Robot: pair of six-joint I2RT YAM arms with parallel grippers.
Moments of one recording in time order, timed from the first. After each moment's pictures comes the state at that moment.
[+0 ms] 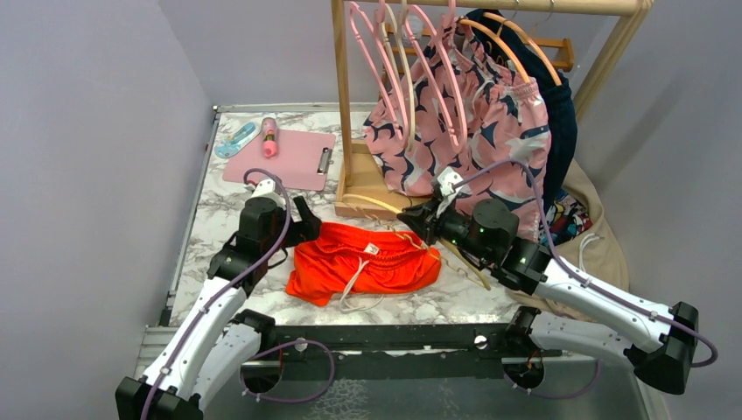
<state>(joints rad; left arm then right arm) -0.33 0.73 0.60 -0.42 -0.02 -0.51 0.94 0.92 0.77 0.05 0.05 0.07</state>
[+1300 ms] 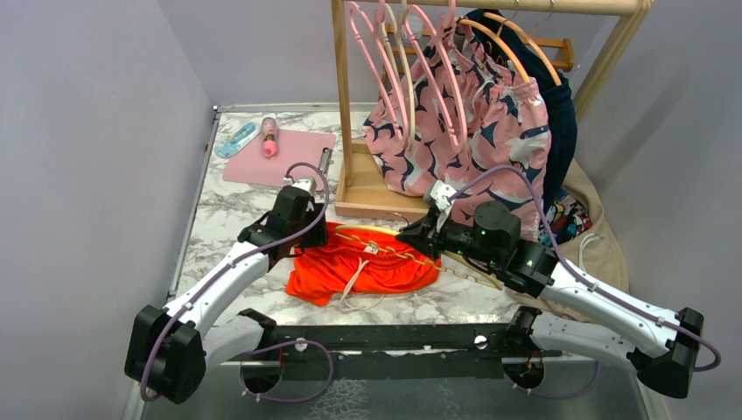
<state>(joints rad) -0.43 1.06 0.67 -0.42 -0.04 -0.39 0.94 0.88 0.77 -0.08 -0.18 0.02</state>
